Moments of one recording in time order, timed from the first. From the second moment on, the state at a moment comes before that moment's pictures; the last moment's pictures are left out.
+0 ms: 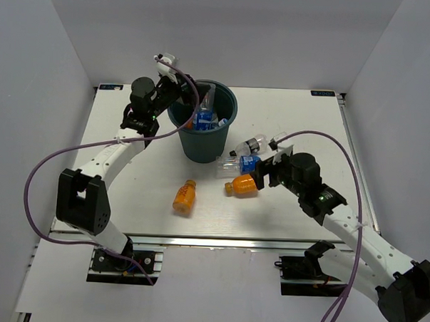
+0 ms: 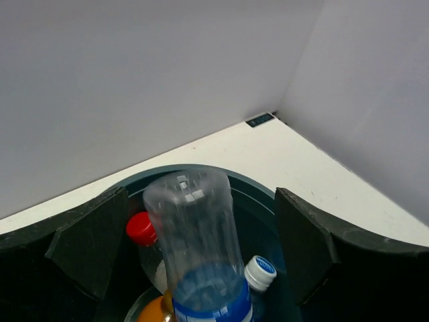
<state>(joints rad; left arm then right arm) -0.30 1.57 1.27 0.44 0.36 -0.21 0.60 0.89 0.64 -0.11 -0.01 0.05</state>
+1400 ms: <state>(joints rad) -0.30 1.00 0.64 -0.15 -0.26 -0.71 0.68 1.52 0.90 -0.40 -0.14 -0.66</state>
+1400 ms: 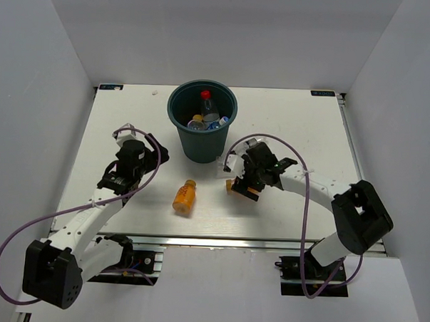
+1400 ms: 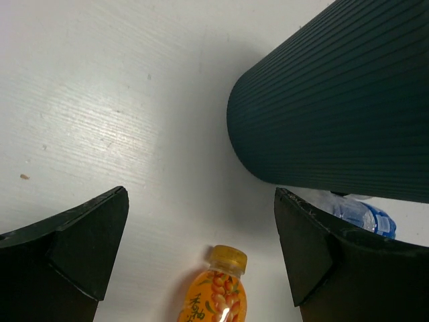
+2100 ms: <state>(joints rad) -0.30 1.01 0.63 -0.19 -0.25 -0.71 0.80 1.49 0.83 -0.33 -0.04 -0.58</state>
